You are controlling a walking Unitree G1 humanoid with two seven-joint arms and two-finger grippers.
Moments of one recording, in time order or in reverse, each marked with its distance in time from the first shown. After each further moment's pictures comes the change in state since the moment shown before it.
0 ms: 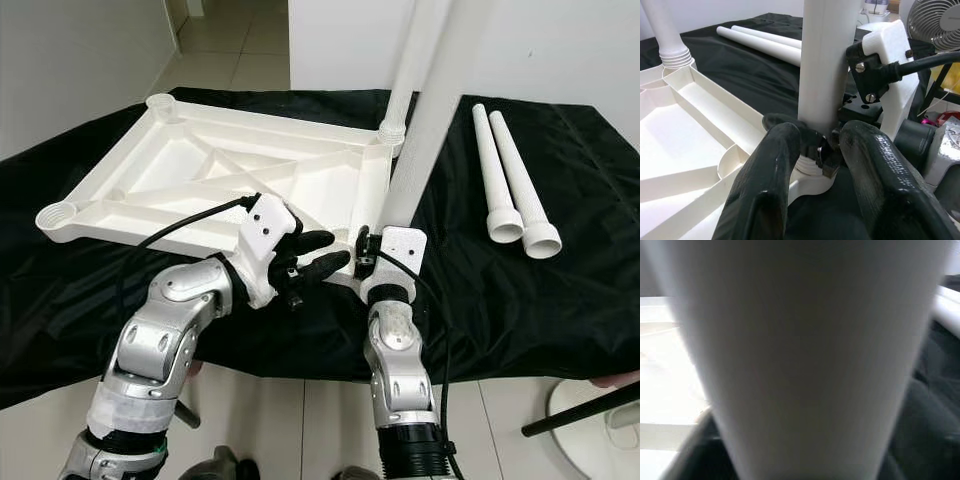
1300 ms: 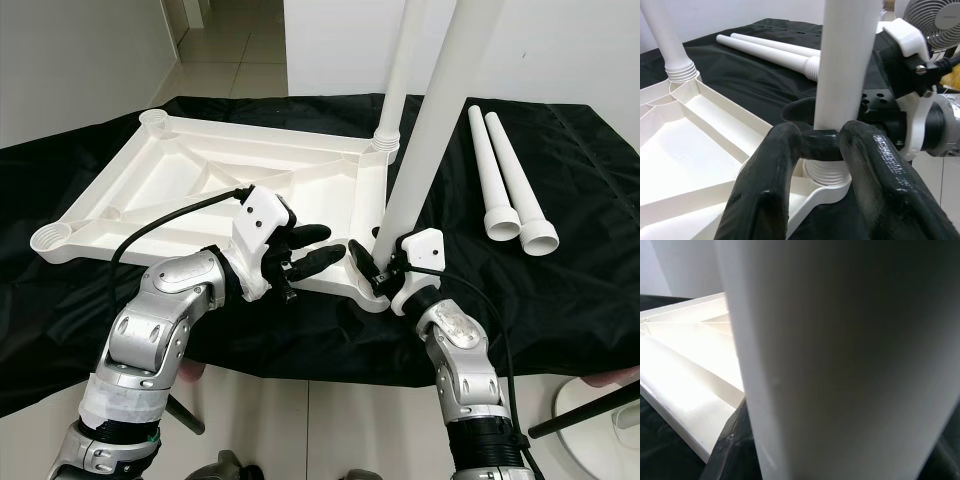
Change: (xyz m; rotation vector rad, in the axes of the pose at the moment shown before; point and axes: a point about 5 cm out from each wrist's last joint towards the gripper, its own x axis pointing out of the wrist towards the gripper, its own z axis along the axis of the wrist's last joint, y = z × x) left arm -0.003 0.008 0.005 0.011 -0.008 0.002; right arm 0.007 -0.034 0.000 -0.049 0.040 0.571
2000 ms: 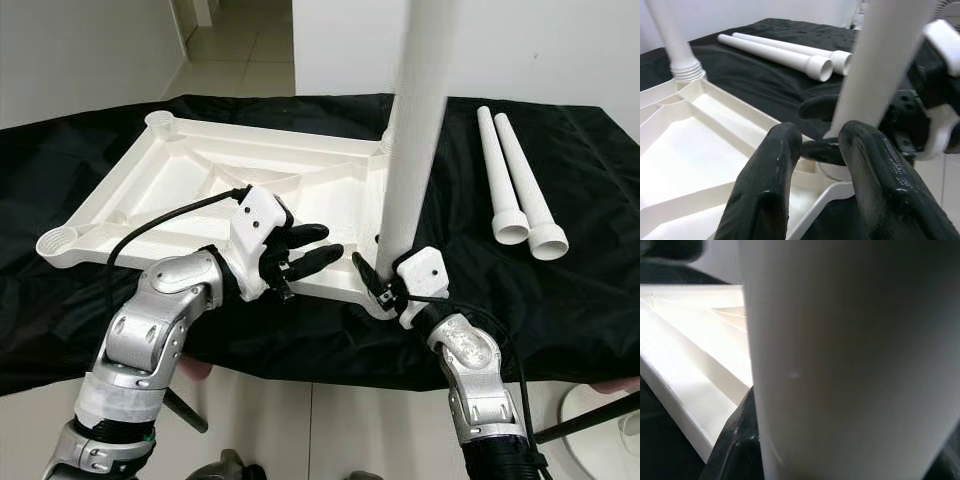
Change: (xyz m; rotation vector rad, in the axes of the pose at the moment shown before) left arm 0.000 -0.001 -0.001 0.004 -0.002 -0.019; right arm -0.019 -0.001 0.000 -0.194 -0.054 0.084
